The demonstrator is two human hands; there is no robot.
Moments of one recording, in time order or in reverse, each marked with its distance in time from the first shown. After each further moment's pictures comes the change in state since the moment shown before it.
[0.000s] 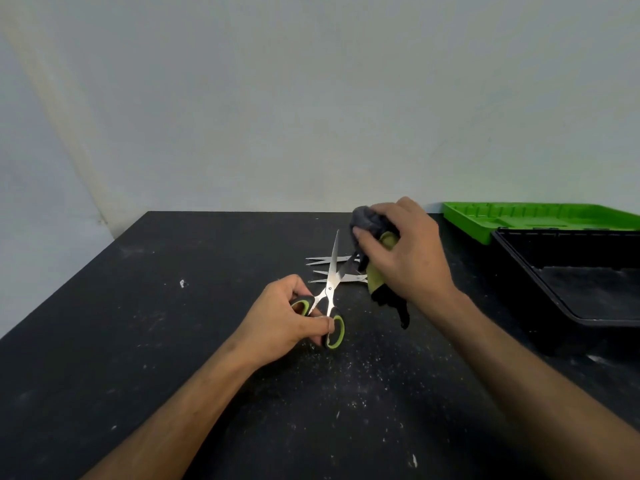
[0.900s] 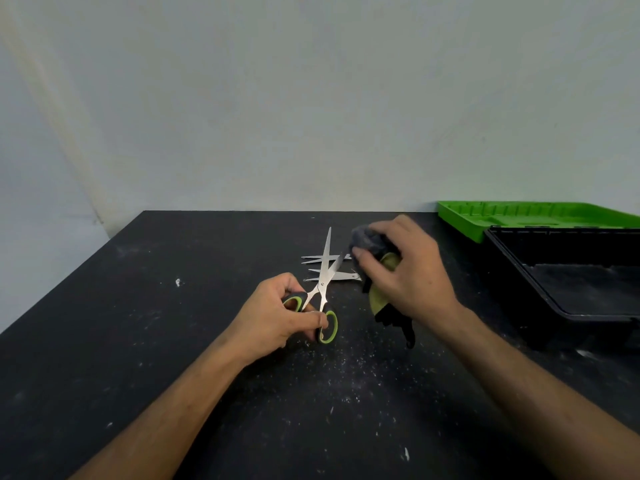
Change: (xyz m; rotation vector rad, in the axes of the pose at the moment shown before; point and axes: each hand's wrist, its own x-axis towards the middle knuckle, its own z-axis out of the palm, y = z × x) left_hand 0.000 0.000 -0.002 -0.010 -0.028 -0.018; right_hand -0.023 0.015 -0.005 0.017 -0.015 -0.087
